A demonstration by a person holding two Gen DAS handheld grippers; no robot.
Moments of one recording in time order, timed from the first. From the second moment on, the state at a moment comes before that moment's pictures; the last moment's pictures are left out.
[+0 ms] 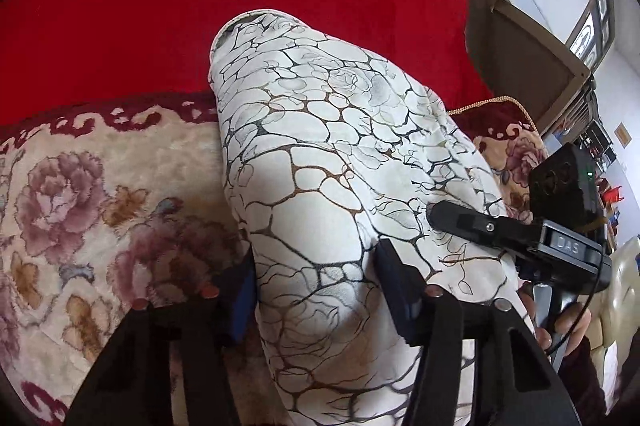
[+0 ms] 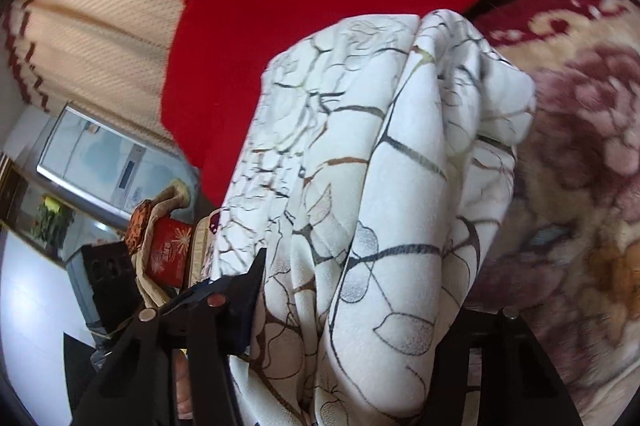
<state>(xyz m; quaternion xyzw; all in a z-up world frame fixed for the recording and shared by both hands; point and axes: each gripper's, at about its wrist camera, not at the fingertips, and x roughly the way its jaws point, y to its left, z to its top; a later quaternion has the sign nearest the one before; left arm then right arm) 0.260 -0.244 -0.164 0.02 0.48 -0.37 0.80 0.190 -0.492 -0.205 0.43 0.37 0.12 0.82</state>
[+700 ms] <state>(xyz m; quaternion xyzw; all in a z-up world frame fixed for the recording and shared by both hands) 0.263 -0.173 -0.171 0.09 0.49 -0.23 0.84 0.218 -0.420 -0.225 0.47 0.40 0.15 0.77</state>
